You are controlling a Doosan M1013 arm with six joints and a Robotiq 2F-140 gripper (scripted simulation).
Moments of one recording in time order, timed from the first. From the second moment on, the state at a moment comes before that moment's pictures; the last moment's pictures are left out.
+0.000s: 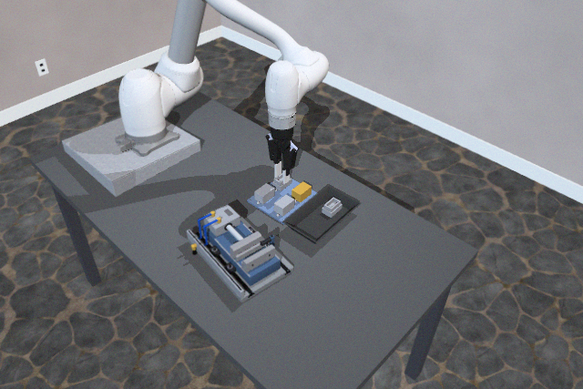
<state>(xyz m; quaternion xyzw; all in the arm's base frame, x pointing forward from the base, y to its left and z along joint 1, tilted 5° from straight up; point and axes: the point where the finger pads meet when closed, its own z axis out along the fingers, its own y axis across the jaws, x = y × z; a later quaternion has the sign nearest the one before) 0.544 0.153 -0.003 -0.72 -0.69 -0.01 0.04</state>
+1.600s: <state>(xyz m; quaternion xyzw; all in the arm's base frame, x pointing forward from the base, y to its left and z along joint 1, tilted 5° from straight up) 0.548 0.144 0.102 -0.72 -0.69 0.00 0.04</state>
